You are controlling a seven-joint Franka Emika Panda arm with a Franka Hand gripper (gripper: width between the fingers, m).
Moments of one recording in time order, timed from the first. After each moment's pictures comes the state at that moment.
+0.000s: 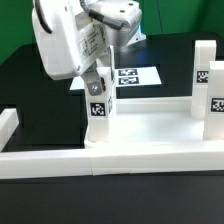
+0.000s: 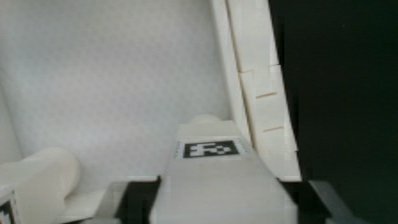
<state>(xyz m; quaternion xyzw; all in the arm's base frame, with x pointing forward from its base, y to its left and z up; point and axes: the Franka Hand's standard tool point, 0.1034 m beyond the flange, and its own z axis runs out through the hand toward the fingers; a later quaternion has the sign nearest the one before) 0.650 -0.058 0.109 -0.59 0.81 0.04 0.07</state>
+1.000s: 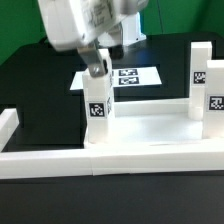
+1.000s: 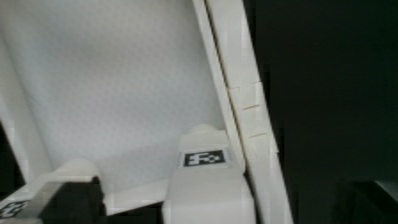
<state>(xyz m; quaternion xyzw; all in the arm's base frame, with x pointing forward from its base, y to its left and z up) 0.653 -0.045 0.151 -0.59 0.80 0.03 0.09</state>
